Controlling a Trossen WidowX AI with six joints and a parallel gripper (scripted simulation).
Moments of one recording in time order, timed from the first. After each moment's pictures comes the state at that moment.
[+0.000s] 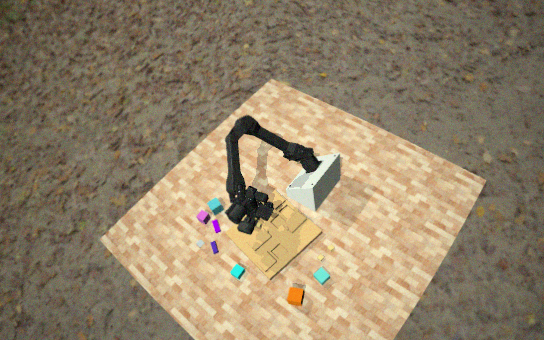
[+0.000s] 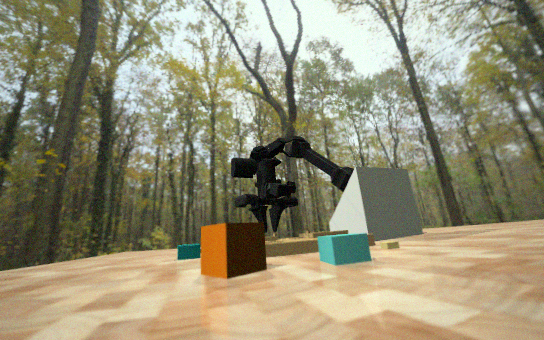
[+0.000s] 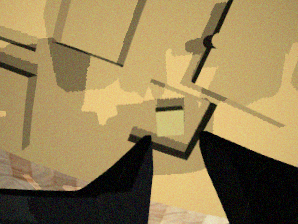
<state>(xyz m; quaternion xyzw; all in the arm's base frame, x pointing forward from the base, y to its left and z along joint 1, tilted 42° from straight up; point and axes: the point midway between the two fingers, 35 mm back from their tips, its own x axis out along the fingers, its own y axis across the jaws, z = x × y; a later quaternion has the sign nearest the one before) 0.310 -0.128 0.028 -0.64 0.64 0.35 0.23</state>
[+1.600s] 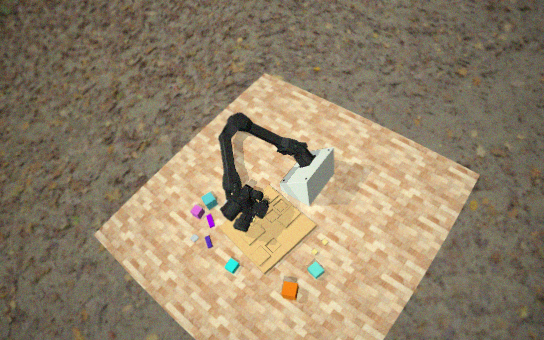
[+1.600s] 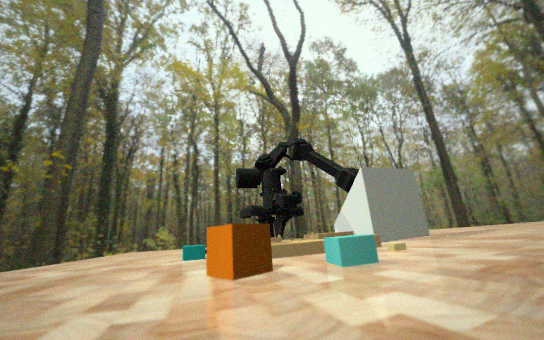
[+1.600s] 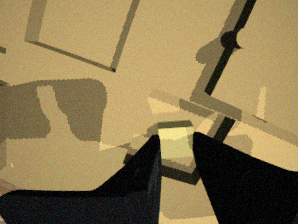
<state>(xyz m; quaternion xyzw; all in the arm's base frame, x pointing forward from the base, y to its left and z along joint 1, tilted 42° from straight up) 0.308 -0.146 0.007 -0.64 0.64 0.35 0.23</state>
